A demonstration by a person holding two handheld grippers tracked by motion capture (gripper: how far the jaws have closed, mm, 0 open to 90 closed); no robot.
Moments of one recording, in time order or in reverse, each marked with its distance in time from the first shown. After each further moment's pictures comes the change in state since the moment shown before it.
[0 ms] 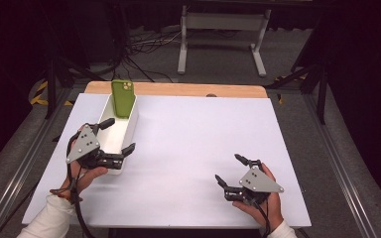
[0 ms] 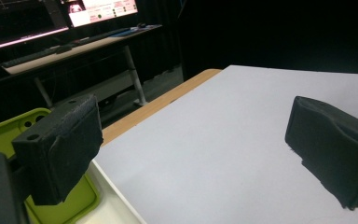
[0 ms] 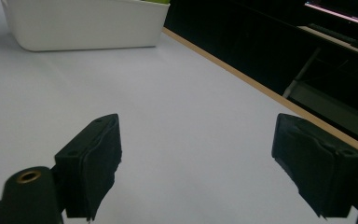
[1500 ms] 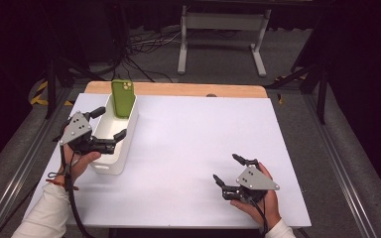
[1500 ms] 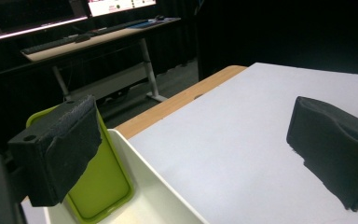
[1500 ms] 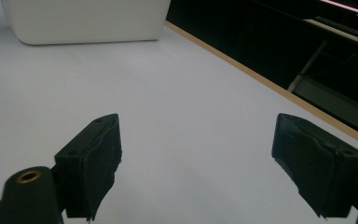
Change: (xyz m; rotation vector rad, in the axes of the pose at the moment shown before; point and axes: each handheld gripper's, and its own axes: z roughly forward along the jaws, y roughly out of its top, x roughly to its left) left arm 0.040 -0.001 0.005 0.028 0.056 -0.034; right arm 0.001 -0.003 0.008 0.021 0.013 0.006
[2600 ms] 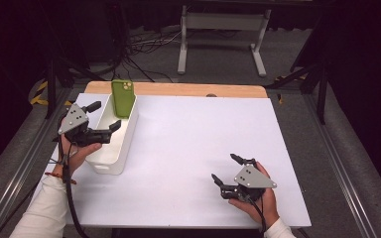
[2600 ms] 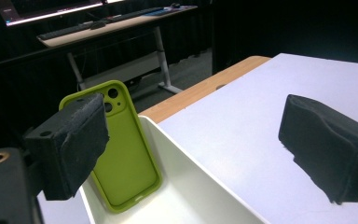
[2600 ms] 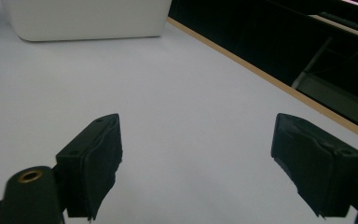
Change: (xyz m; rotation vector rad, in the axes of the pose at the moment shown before) left arm 0.029 -0.008 0.009 0.032 0.056 -0.031; right arm 0.000 -0.001 0.006 0.013 0.009 0.005
